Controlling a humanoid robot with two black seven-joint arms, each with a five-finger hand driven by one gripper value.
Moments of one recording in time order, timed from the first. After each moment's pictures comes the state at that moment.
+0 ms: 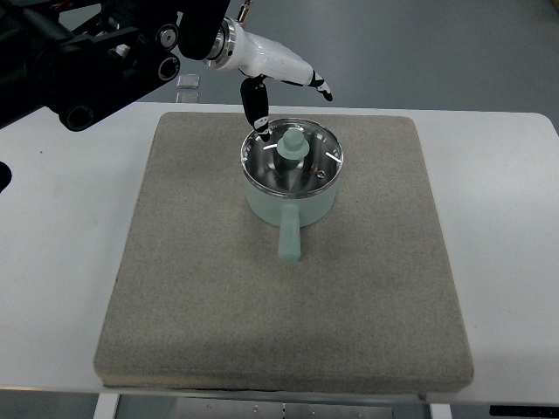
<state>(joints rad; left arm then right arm) -1.48 0.31 -0.27 -0.98 1.66 -0.61 -0.17 0.04 0.00 -0.06 0.17 0.02 -0.10 0.11</state>
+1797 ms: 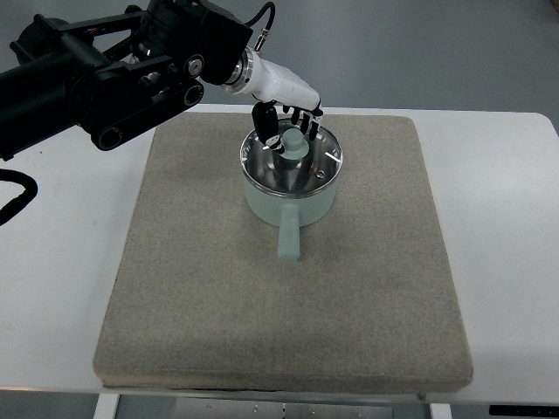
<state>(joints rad) -1.45 0.24 -0.24 -0.93 1.71 -0.61 -0.16 0.04 0.00 -0.06 0.17 0.02 -0.10 0.11</state>
